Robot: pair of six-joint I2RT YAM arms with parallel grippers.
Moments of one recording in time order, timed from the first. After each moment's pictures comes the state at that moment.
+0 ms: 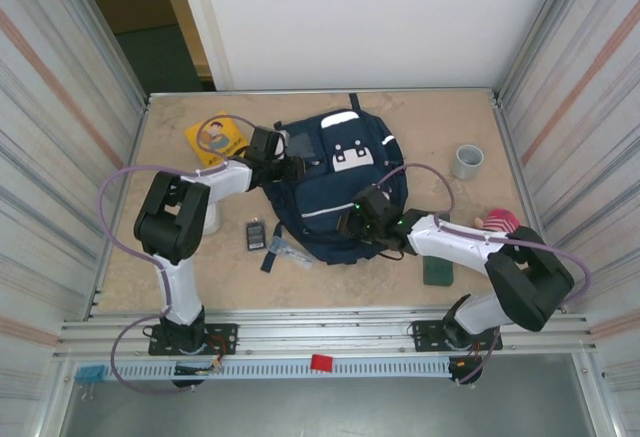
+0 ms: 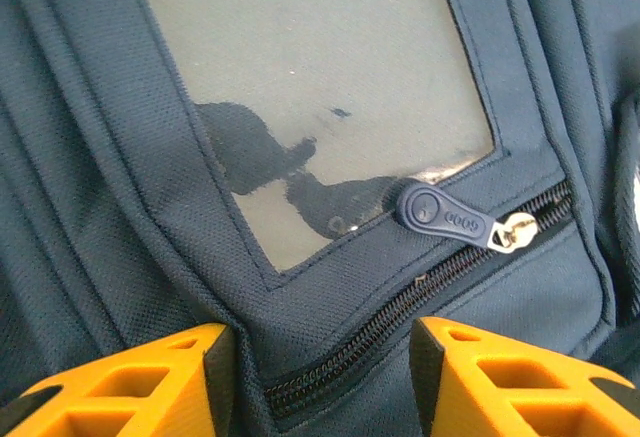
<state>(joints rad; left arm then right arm) -0.40 1.93 1.20 -0.11 0.15 -0.40 0.78 1.44 0.72 -0.23 0.06 0.95</state>
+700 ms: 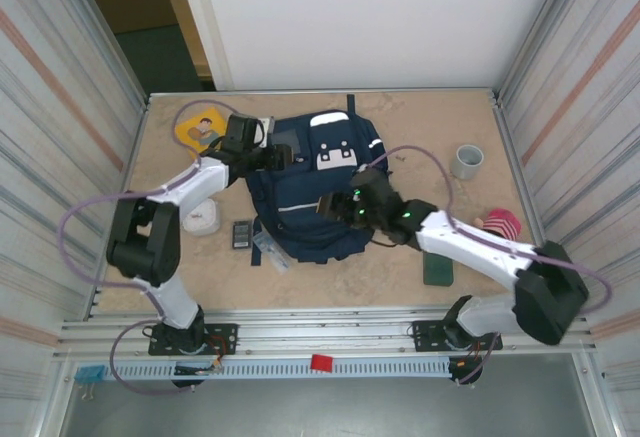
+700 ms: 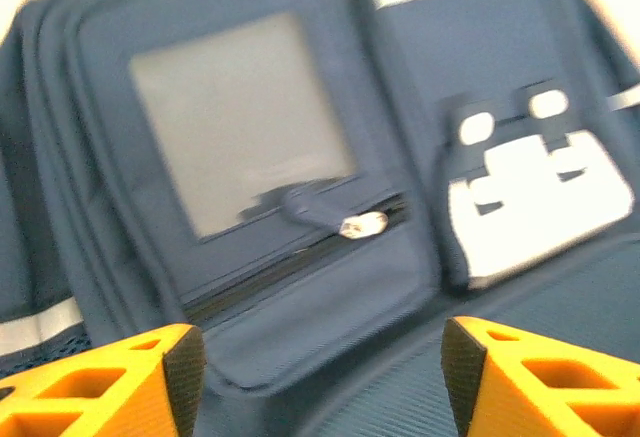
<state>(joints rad) -0.35 1.69 1.19 -0.23 0.18 -0.26 0.78 1.28 0.86 -0.26 -0.06 0.93</state>
